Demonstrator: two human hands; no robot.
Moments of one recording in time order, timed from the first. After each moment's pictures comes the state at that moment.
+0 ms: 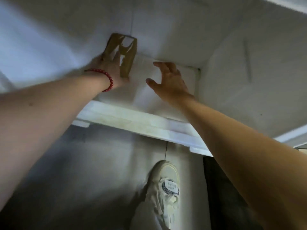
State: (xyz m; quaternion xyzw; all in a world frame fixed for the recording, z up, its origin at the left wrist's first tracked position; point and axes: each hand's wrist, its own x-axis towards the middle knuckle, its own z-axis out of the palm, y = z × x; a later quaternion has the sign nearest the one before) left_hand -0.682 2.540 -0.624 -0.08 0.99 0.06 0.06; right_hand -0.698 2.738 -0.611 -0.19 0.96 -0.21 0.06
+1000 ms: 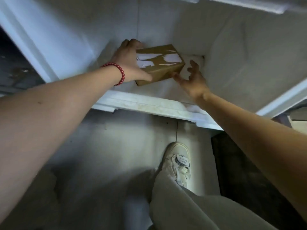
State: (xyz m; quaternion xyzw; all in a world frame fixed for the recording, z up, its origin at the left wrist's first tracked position) left_hand -0.636 2.570 -0.563 -0.05 0.96 0.26 0.01; right_hand -0.651 2.778 -0.592 0.00 0.90 -0.43 0.12
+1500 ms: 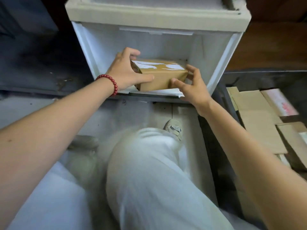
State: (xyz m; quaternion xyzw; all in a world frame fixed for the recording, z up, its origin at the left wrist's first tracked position) left_hand -0.435 2.615 -0.418 -0.06 0.92 0.38 -0.01; right_hand -0.452 2.823 -0.464 0.01 0.81 -0.59 0.08
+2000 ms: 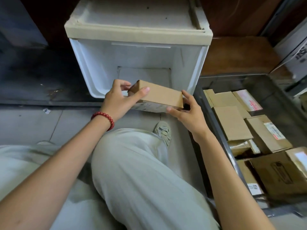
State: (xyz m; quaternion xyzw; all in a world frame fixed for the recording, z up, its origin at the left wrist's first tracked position) left_hand -0.349 2.647 -0.413 -0.11 0.86 0.49 -0.02; right_hand -0.356 2.859 -0.456 0.03 0.78 -0.62 0.05
